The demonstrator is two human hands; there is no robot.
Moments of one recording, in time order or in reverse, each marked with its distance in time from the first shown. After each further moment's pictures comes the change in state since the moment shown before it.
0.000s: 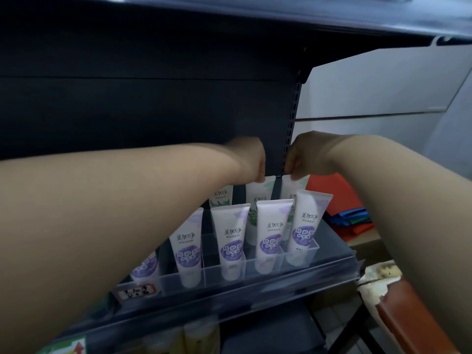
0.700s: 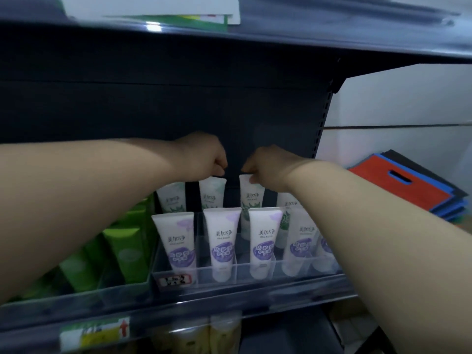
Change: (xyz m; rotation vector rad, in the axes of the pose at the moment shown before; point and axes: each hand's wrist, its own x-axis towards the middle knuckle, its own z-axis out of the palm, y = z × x) left_hand -0.061 -0.091 -0.043 0.137 0.002 -0.093; right_hand 0.022 -0.103 0.006 0.072 0.086 -0.239
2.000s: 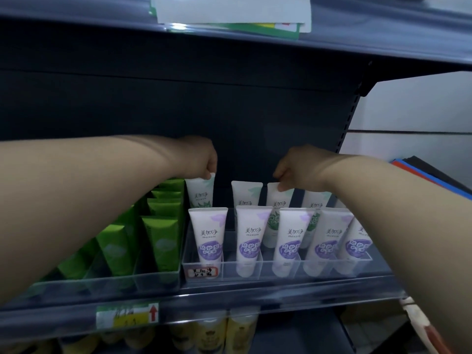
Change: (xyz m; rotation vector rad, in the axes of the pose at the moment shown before) left_hand -0.021 -0.053 -0.001 0.049 -0.105 -0.162; right_hand -0.013 -0.013 -0.013 -0.032 -0.083 0.066
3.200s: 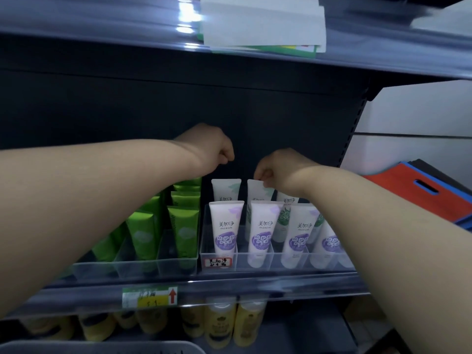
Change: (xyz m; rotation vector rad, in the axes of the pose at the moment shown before) left_hand -0.044 0.008 -0.020 -0.059 0.191 0.048; right_hand 0.003 -0.043 0.010 0.161 0.097 -0.109
